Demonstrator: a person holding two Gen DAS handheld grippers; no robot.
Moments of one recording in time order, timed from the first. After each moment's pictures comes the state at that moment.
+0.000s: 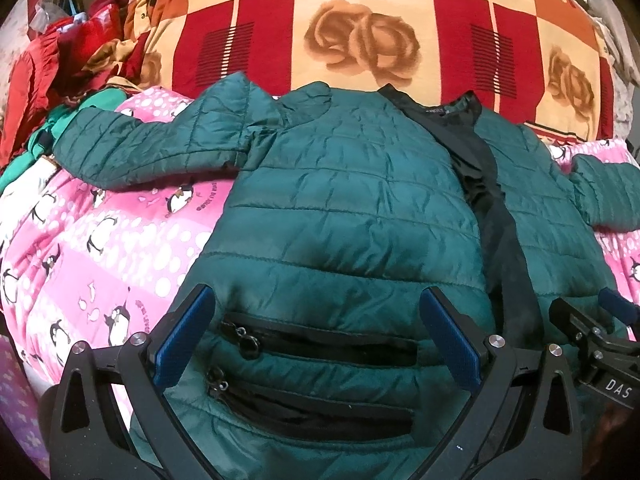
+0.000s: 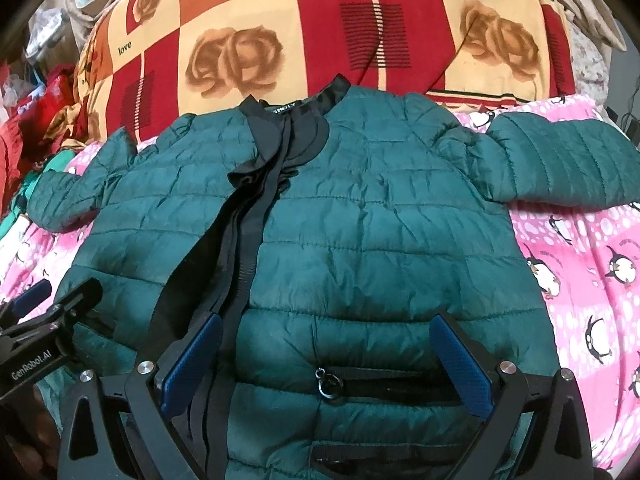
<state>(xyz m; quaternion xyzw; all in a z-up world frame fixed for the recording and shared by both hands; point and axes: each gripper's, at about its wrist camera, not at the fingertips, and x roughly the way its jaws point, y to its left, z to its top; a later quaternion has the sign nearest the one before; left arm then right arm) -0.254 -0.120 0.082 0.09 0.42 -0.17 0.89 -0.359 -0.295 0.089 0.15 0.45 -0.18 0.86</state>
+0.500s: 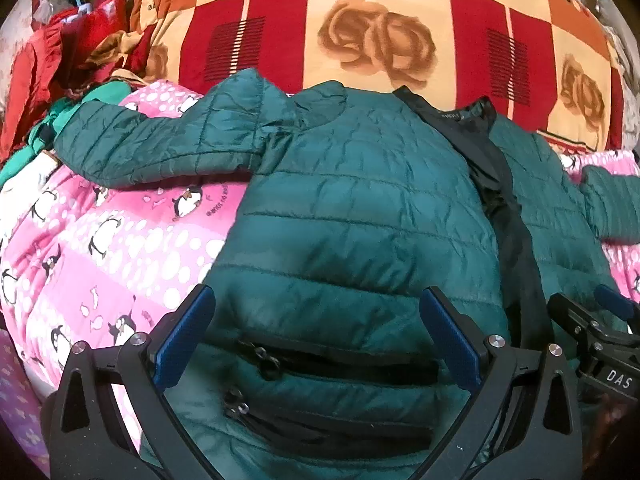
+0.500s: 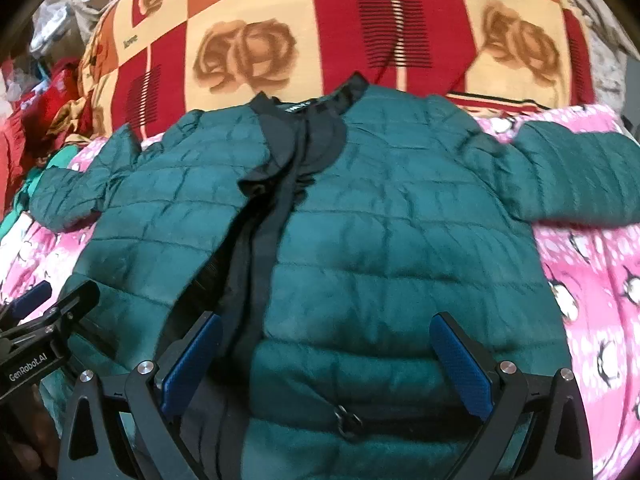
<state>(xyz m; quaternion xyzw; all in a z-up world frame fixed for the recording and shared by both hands) -0.233 -0.110 0.084 0.08 0.43 -0.16 0.88 -0.329 -0.297 0.089 0.15 0.46 -0.15 0.87</state>
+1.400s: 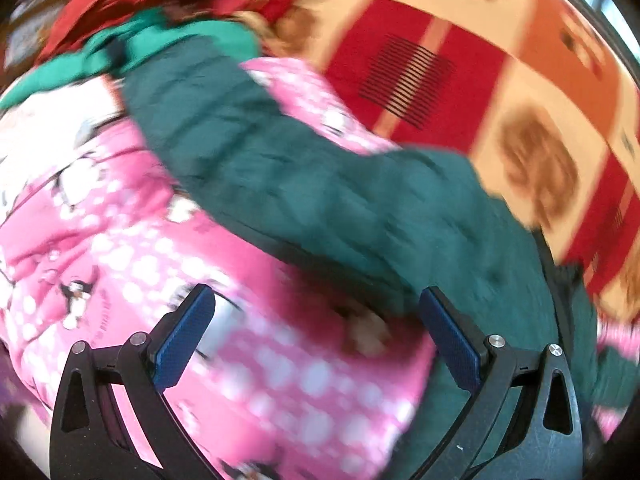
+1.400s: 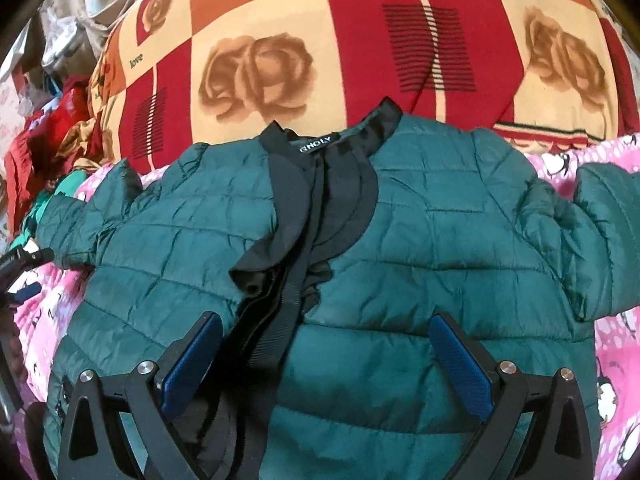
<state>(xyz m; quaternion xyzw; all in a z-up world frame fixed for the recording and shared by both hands) -0.075 0.045 0.086 -0.13 0.46 -0.04 0.88 -0.268 -0.335 0.073 0.16 0.43 -0.12 0.88</state>
